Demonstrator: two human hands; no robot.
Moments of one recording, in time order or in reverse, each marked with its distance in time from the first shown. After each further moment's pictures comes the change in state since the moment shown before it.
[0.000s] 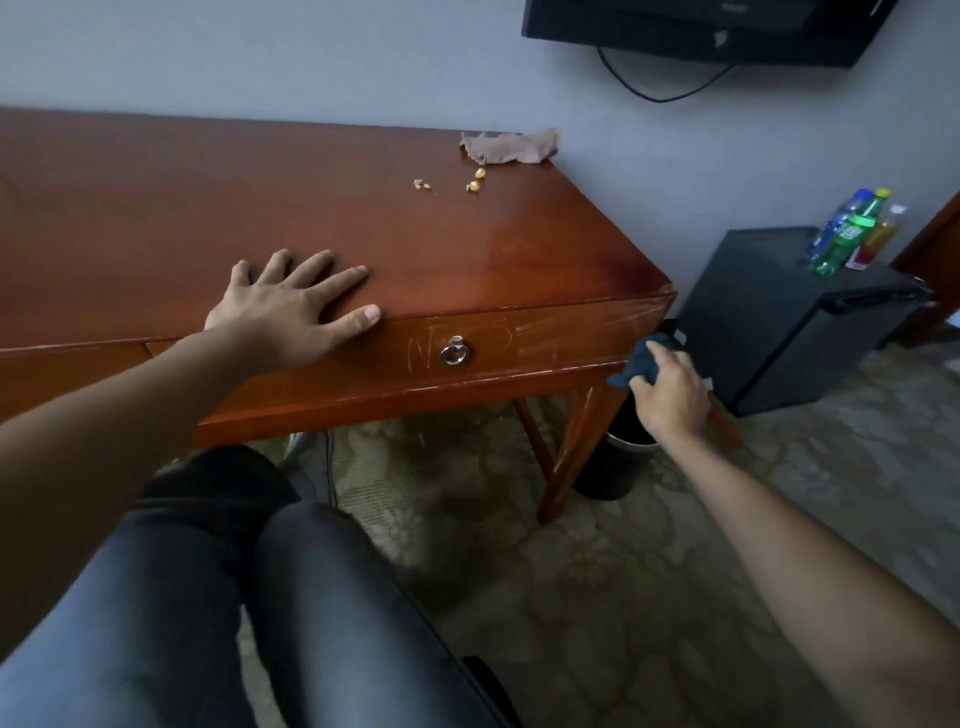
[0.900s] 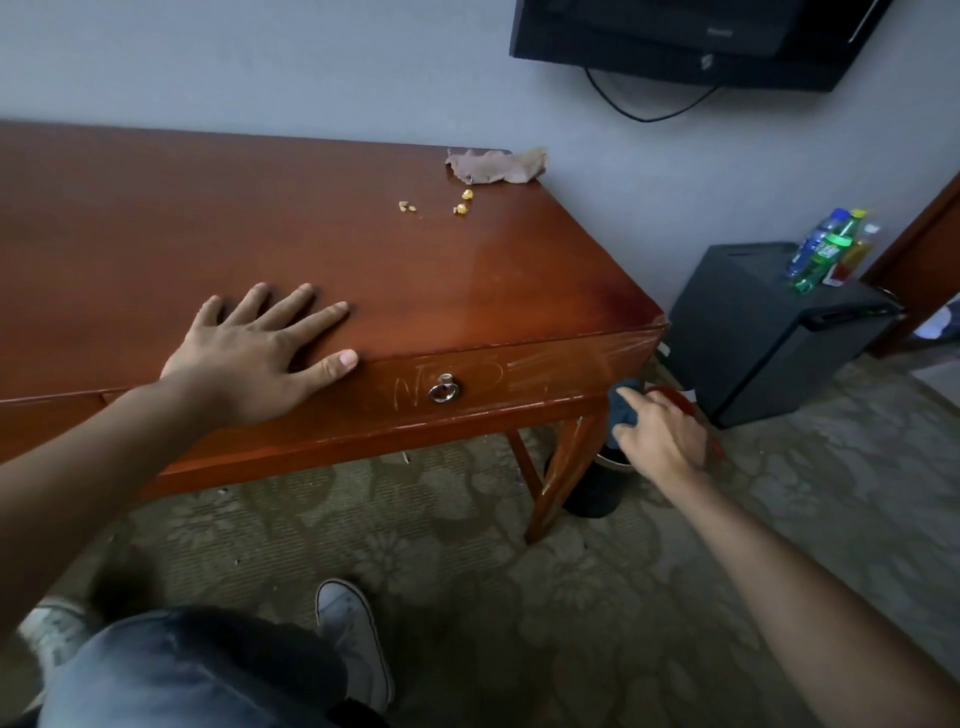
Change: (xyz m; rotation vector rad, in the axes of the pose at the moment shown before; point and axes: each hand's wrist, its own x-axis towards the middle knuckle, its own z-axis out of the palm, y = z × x) left_hand -0.002 -0.010 0.000 0.006 0.012 0.055; right_hand -0.009 -0.013 -0.018 -0.333 -0.143 -0.111
